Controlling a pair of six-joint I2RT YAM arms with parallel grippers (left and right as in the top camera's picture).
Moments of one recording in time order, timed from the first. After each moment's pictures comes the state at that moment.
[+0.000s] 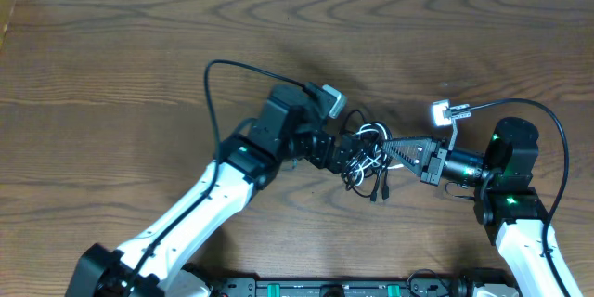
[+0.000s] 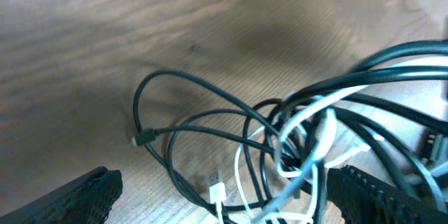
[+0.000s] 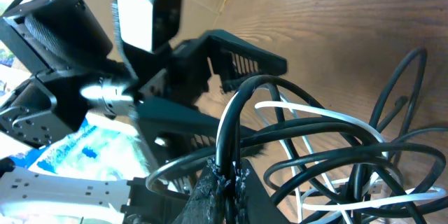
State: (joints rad) left arm -0.60 1.41 0.86 -0.18 0.41 -0.20; right arm 0.00 1.03 0.45 0.12 -1.18 0.58
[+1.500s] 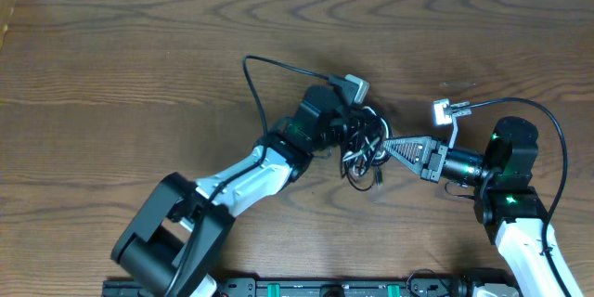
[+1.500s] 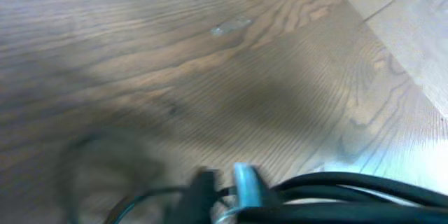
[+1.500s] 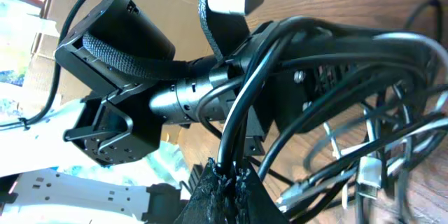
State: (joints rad) left arm -0.66 1.73 0.86 0.36 0.36 -0.42; right arm 0.00 1.04 0.45 0.13 -1.18 0.68
